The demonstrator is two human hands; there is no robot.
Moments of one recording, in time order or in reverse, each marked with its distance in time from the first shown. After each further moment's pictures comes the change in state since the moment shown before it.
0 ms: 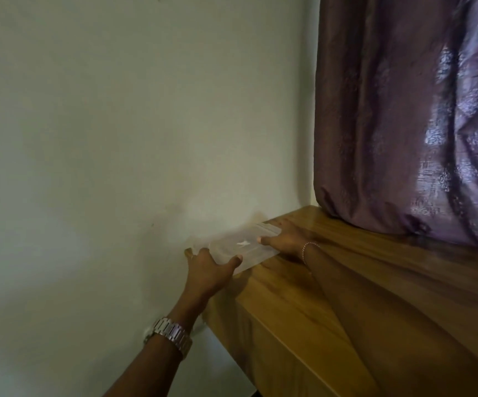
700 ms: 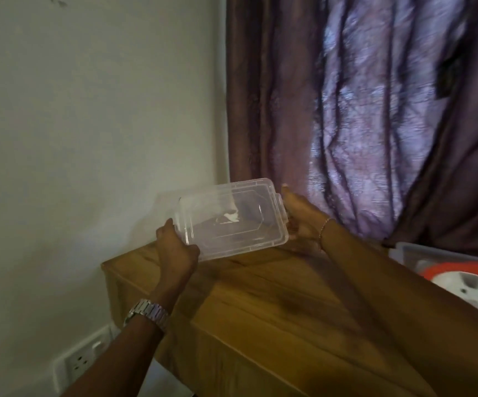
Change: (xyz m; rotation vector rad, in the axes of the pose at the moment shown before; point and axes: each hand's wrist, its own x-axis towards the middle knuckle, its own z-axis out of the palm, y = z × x) left_hand -0.040 0.093 0.046 -0.340 0.022 0.230; right_hand -0.124 0.009 -0.179 0.674 0.249 0.318
